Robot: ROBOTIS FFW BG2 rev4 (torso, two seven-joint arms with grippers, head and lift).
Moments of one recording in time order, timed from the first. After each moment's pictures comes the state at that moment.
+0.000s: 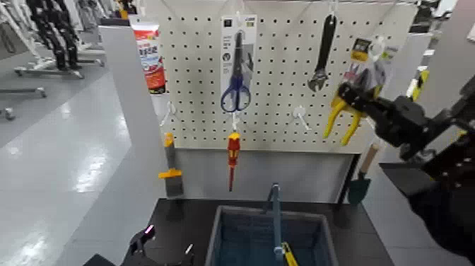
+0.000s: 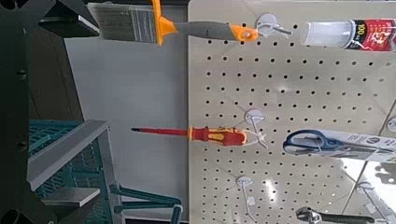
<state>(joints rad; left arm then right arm) 0.27 0.11 -0.04 -1.60 0.16 -0.29 -0.44 -0.29 -0.24 -0.19 -1.80 -0.53 0.39 0.99</state>
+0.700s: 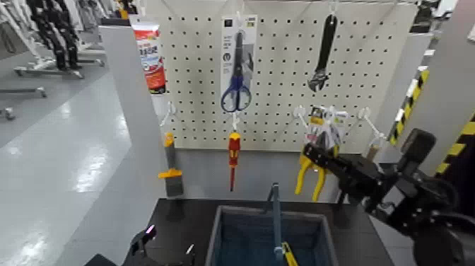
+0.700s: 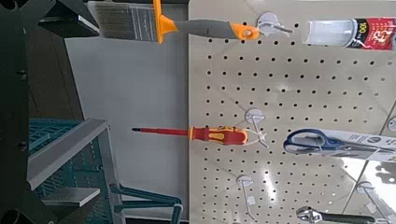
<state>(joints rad) 0.27 0.11 -0.05 -1.60 0.16 -0.29 -0.44 -0.15 -0.17 -0.12 -1.72 -0.49 0.42 0.97</state>
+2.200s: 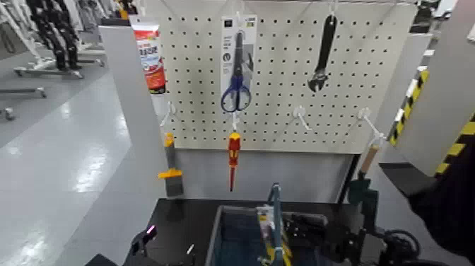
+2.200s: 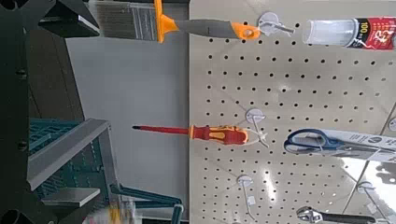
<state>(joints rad) 0.27 0.10 -0.05 -1.60 0.16 -0.29 -0.44 -0.06 -0.16 -0.06 -1.53 -0.32 0.54 0.97</state>
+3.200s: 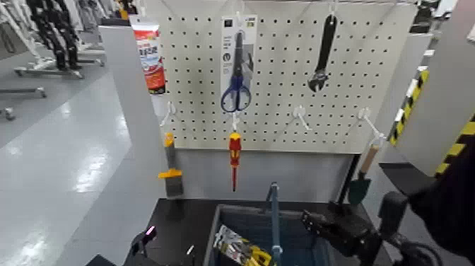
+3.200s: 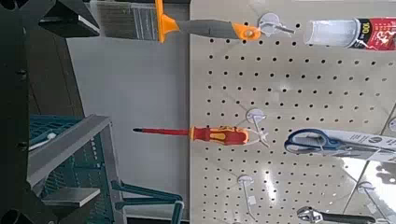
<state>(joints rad) 0.27 0.10 -0.05 -1.60 0.16 -0.29 -0.44 0.08 -0.12 -0.09 -1.68 -0.29 0.30 0.63</state>
